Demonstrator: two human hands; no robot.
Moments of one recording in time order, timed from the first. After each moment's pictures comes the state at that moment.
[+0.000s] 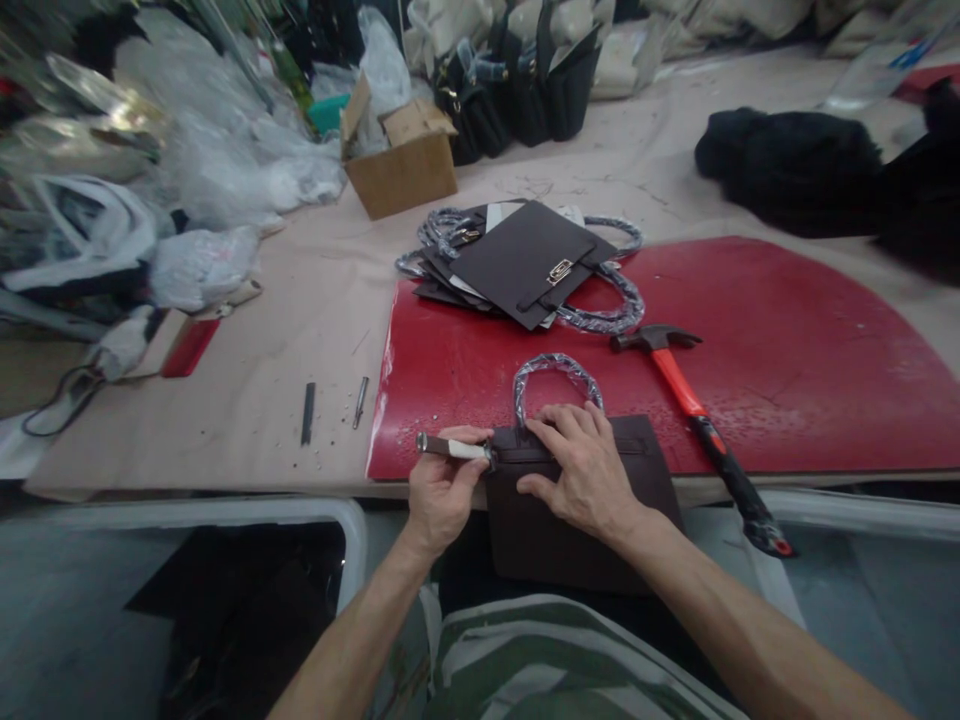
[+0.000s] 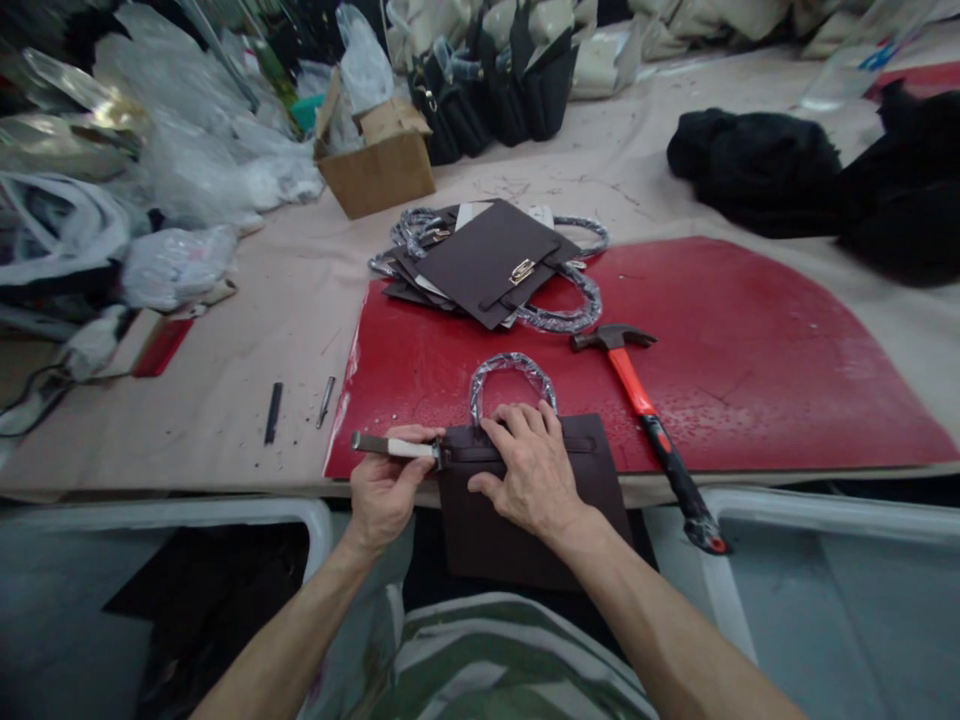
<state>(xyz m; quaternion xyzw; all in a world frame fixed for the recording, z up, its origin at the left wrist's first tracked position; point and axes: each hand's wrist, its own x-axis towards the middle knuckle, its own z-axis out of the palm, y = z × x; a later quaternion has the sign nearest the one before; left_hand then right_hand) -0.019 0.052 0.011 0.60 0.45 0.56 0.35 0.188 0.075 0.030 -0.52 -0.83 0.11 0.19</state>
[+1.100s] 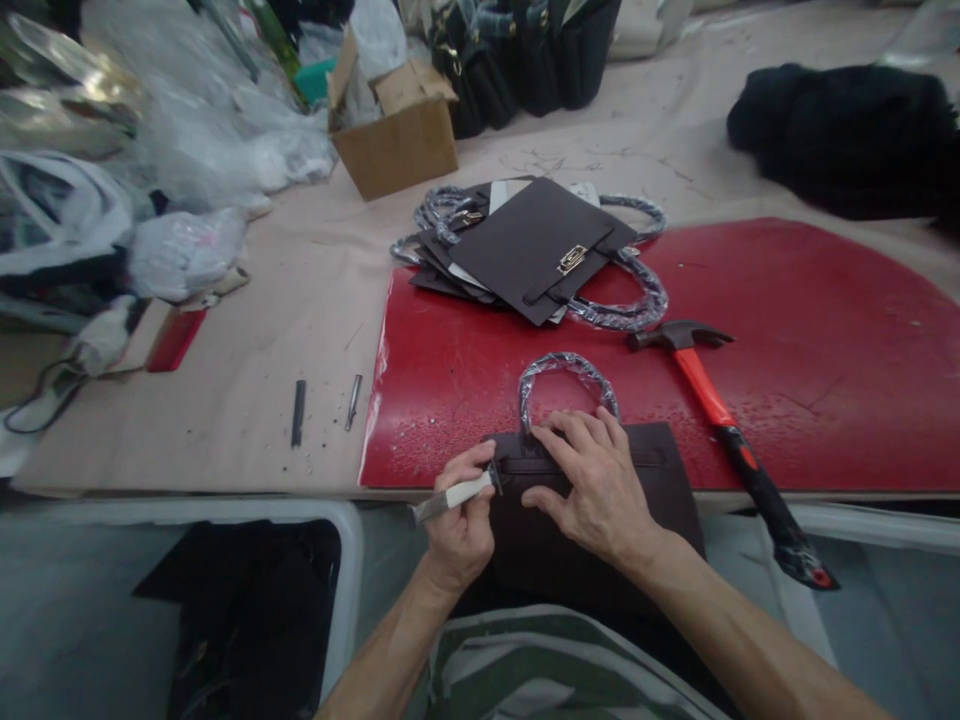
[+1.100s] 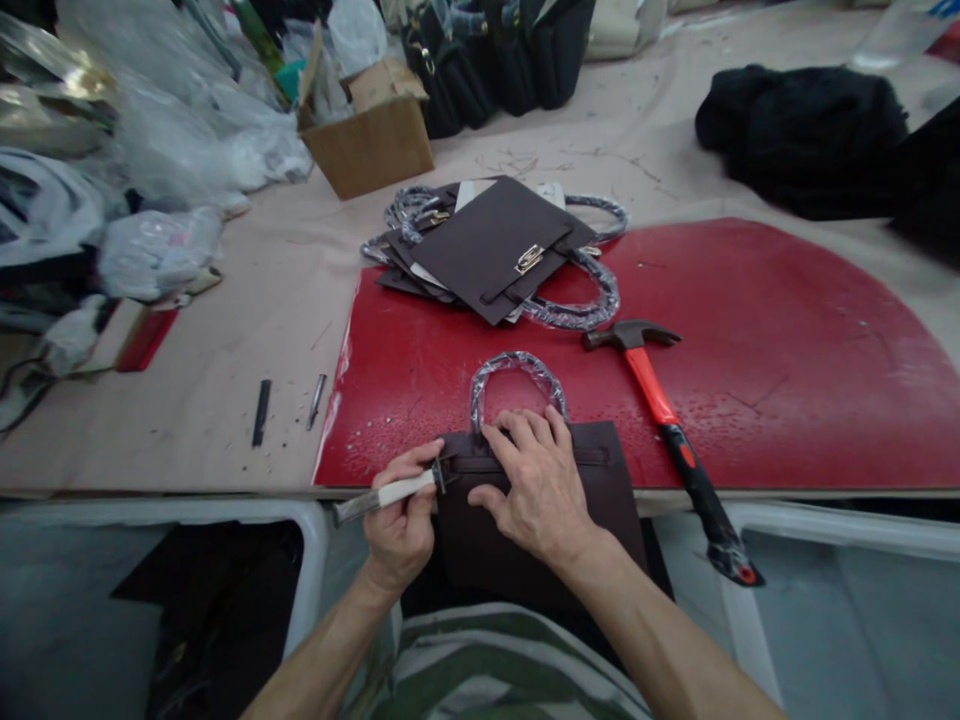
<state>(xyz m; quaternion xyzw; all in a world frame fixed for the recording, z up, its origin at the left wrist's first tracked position) 0.001 0.038 -0.010 0.65 0.44 0.58 0.19 0.188 0.075 0.026 -0.52 -0.82 0.12 0.19</state>
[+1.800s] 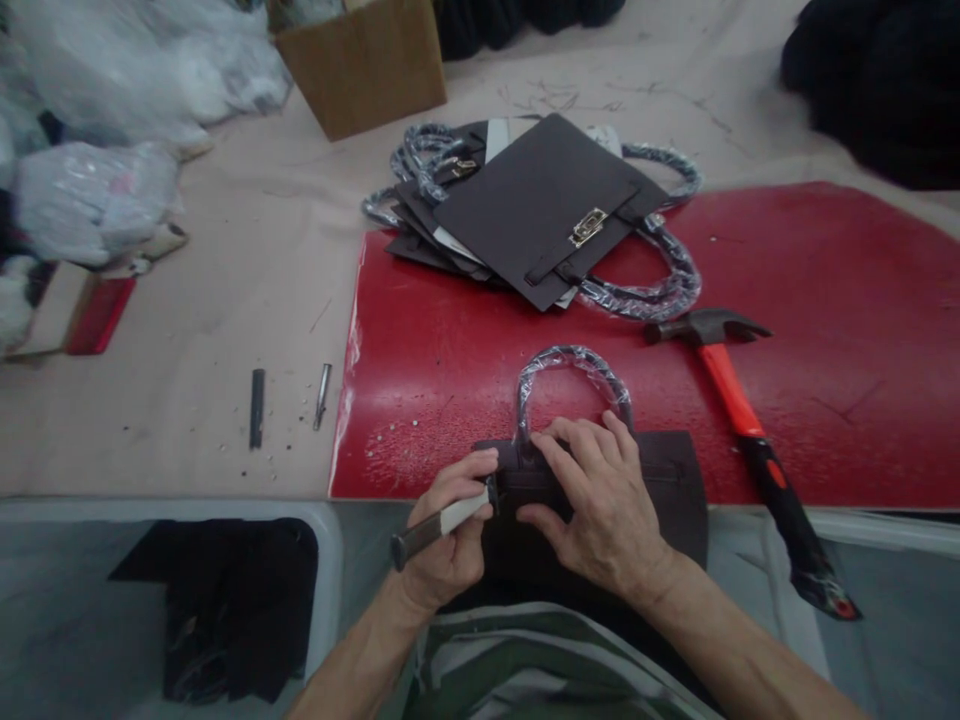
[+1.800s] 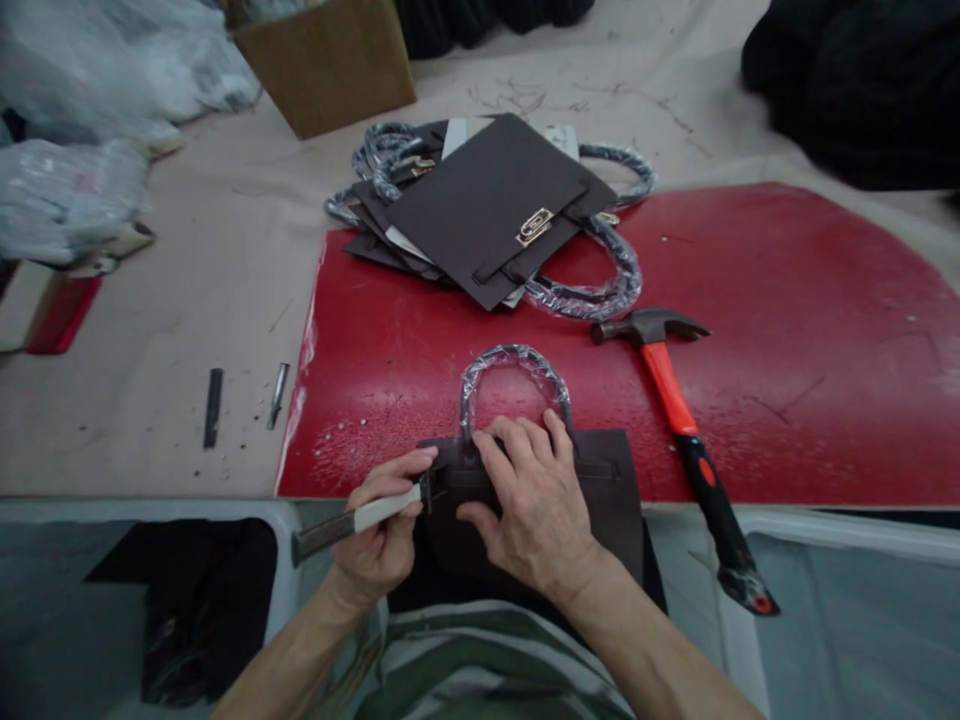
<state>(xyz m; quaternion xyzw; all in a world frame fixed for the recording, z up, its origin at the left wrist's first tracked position) -0.014 0.044 -0.016 0.68 0.39 0.55 0.29 0.189 0.076 0.022 -0.50 -0.84 0.12 0.19</state>
